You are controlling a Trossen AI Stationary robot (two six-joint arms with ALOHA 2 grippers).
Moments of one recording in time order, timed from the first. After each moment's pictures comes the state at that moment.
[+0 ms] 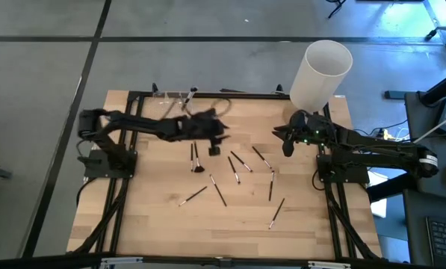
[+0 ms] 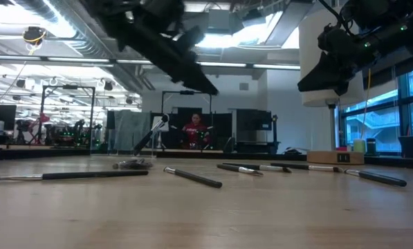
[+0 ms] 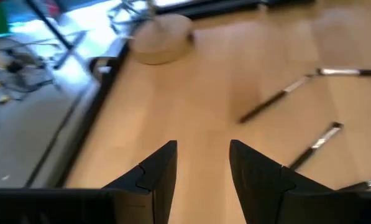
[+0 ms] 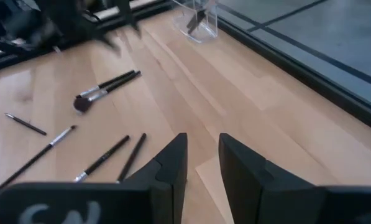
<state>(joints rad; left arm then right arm) 0.19 1.62 0.96 0.15 -0.12 0.25 -0.35 0.67 0.39 -0.11 0.04 0.18</state>
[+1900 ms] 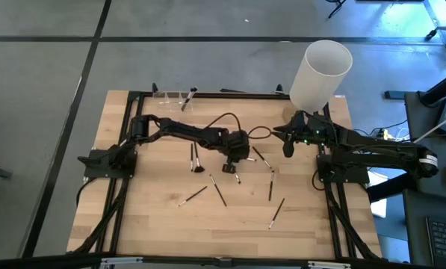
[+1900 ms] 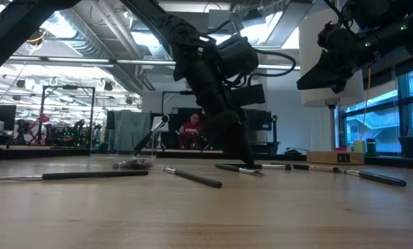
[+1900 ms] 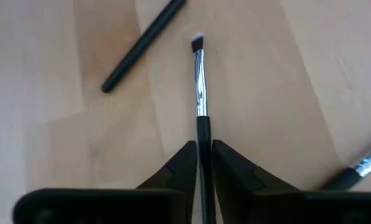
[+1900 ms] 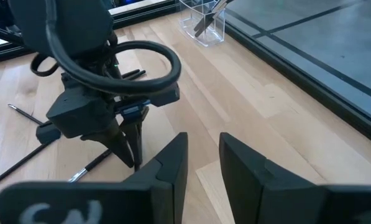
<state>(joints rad) 0.11 2.16 1.48 -0.30 0.02 0.36 -0.35 0.67 0.39 -0.10 0.02 0.12</state>
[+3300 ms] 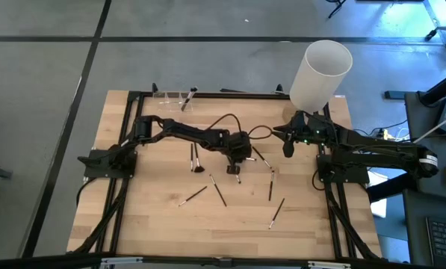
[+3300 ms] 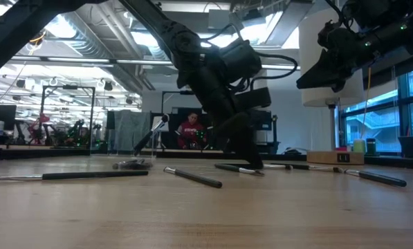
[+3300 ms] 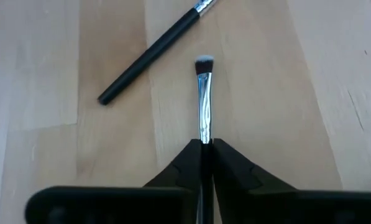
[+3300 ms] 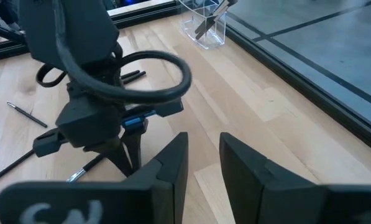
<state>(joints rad) 0.13 2.20 1.48 -0.22 0.03 0.25 -0.35 0.67 0.39 -0.10 0.02 0.10</state>
